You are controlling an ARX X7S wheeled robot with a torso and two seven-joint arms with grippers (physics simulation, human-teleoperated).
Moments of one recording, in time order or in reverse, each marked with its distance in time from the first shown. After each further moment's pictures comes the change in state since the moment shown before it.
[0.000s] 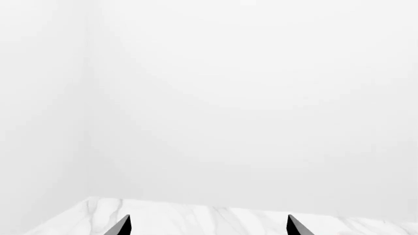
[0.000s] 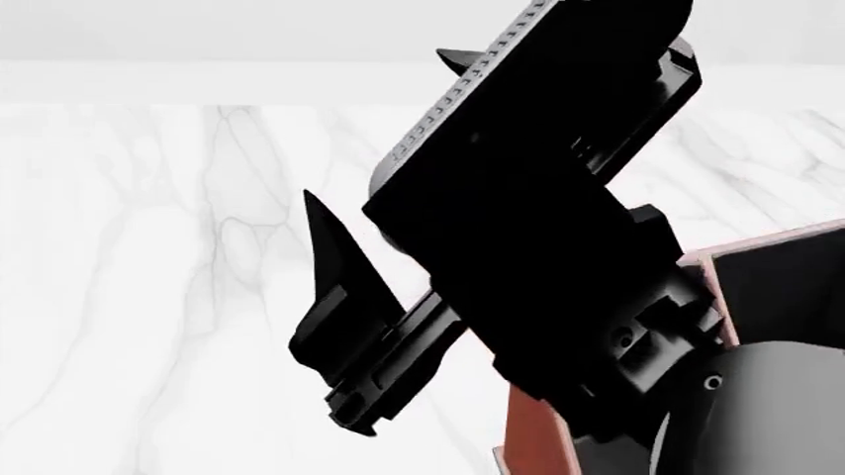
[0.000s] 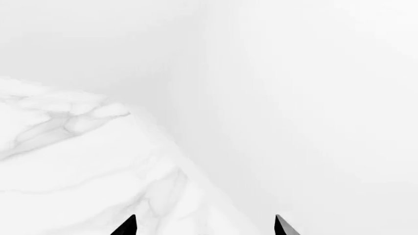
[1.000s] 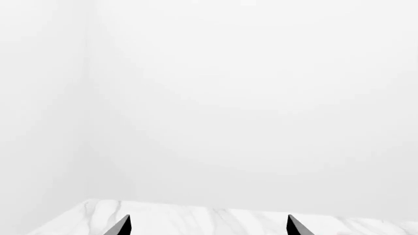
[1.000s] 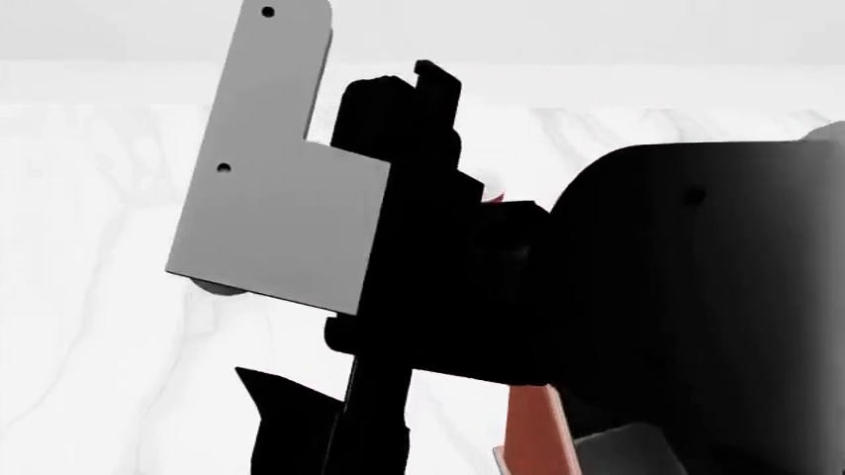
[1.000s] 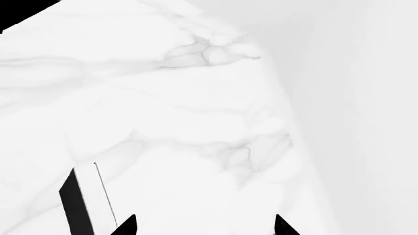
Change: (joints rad) left arm 0.005 0.003 -0.001 -0.001 0.010 -0.004 0.008; right arm 0.099 -0.253 0.037 0.226 0.021 0.280 -0.643
